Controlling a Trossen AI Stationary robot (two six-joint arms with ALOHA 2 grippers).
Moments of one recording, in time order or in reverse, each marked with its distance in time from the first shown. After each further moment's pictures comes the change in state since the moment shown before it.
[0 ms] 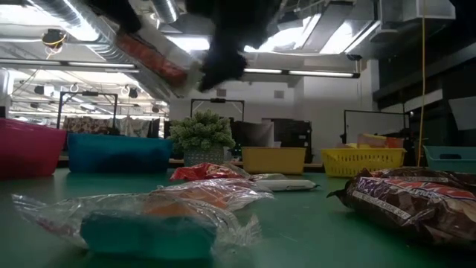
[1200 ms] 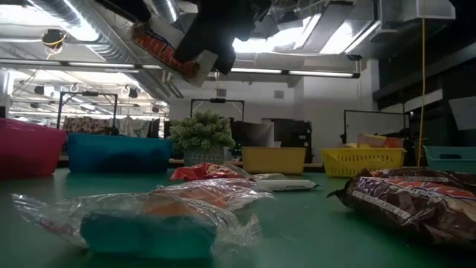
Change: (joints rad) left arm 0.002 0.013 0.001 0.045 -0.084 0.092; right arm 0.010 0.007 -0.001 0.150 -0.036 0.034
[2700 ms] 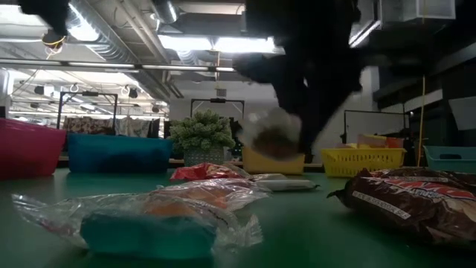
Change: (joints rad) left arm 0.039 -0.229 0.000 -0.404 0.367 -0.607; right arm 0.213 0.004 -0.143 -0.308 0.352 -0.484
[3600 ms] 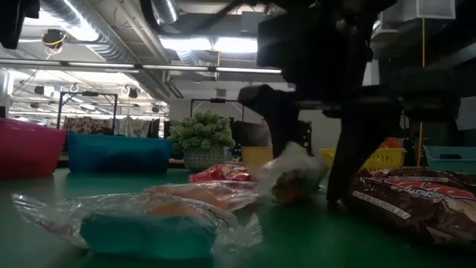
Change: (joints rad) left arm 0.000 0.000 0.000 -0.241 0.190 -0.138; right arm 0.003 -0.012 -0.202 0.257 -0.087 0.000
